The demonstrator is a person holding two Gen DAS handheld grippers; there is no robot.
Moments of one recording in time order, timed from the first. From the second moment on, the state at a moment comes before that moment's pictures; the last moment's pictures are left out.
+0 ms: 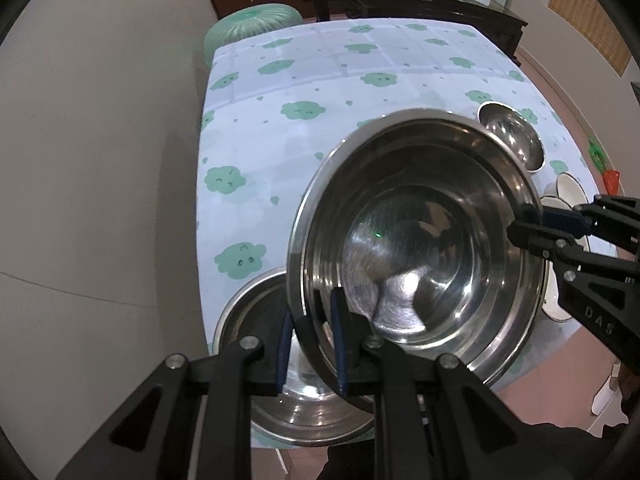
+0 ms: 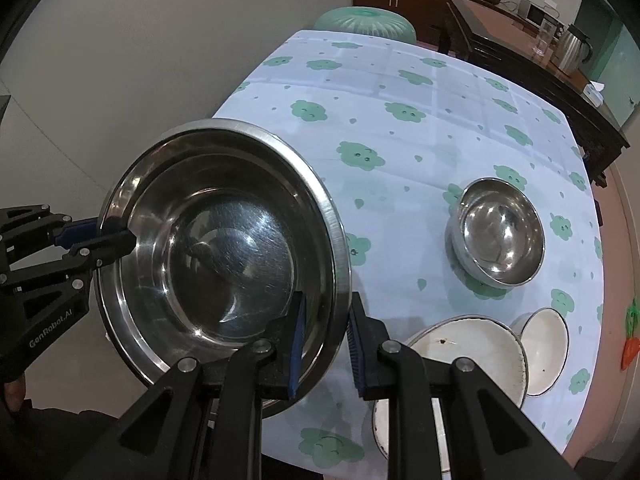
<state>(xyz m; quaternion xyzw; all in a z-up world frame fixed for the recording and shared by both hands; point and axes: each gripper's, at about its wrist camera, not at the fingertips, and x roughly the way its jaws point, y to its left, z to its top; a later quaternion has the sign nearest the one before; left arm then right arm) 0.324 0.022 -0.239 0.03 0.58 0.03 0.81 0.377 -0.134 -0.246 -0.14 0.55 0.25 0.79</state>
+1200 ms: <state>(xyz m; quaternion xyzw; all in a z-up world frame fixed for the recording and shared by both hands) 0.266 0.093 -0.251 -0.02 0.60 0.12 0.79 0.339 -0.053 -0.251 -0.19 0.55 0.33 0.75</state>
